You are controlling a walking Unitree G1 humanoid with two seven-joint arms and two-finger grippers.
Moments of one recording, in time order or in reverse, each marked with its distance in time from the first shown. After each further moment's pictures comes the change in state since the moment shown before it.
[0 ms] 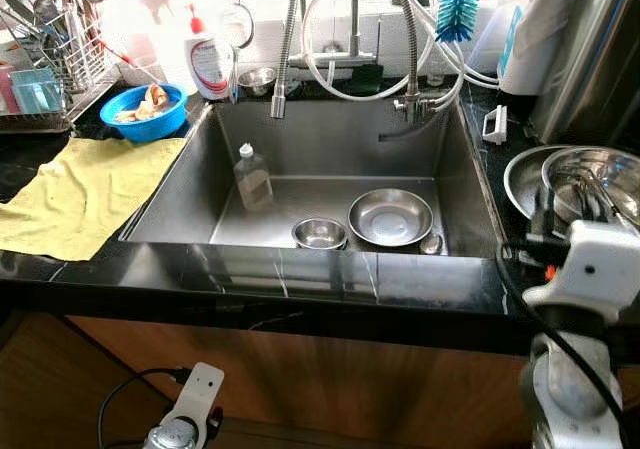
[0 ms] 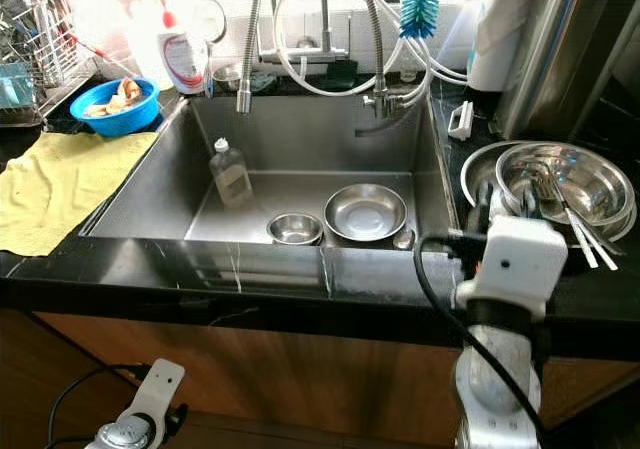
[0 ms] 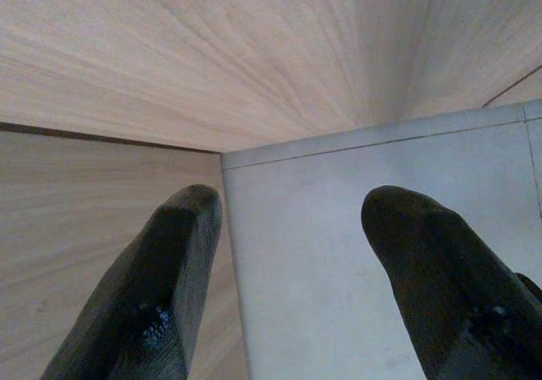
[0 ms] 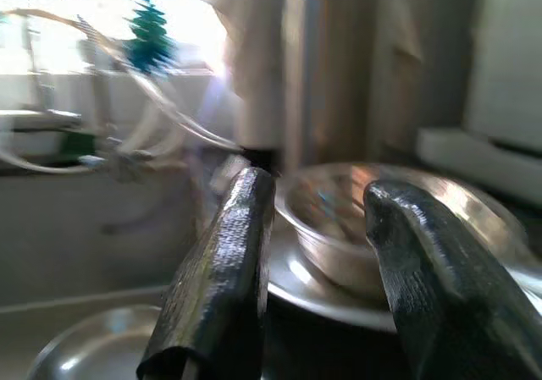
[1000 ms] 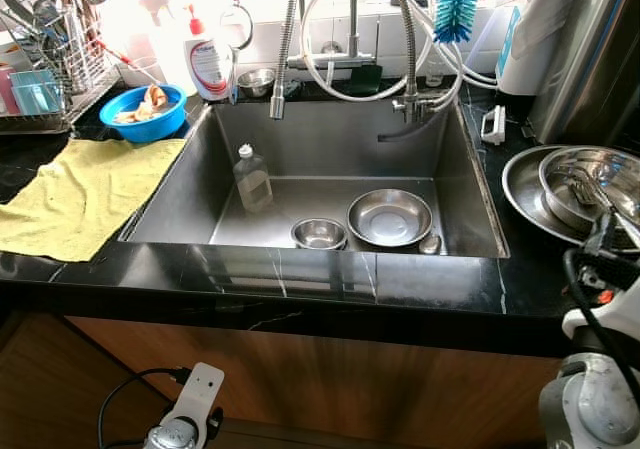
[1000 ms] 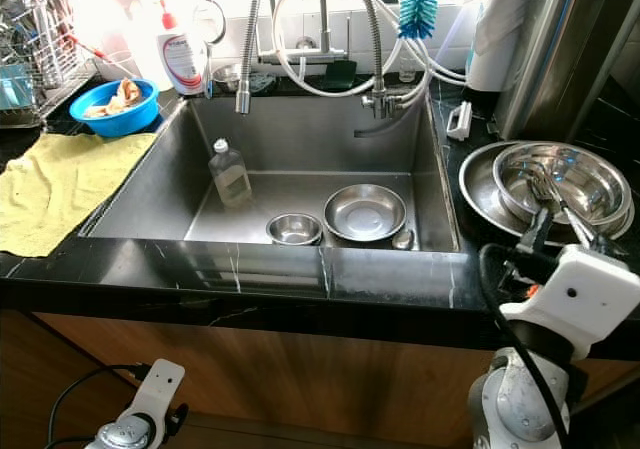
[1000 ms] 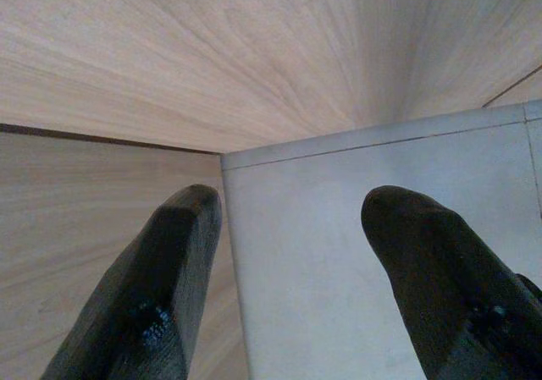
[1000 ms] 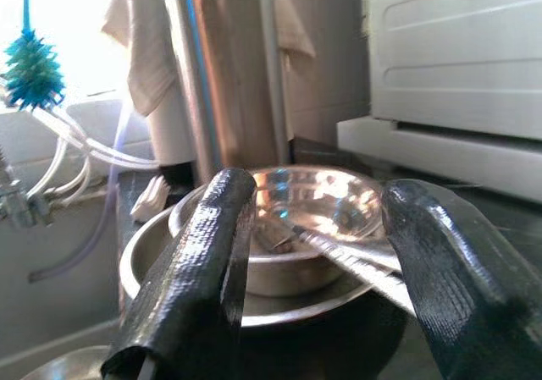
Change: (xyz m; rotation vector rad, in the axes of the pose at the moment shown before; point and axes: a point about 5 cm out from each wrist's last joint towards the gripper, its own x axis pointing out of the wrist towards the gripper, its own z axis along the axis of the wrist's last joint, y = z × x) left arm 0.000 0.000 0.000 0.000 0.000 0.000; right arm -0.005 -0.021 0.011 0.080 -0.029 -0.183
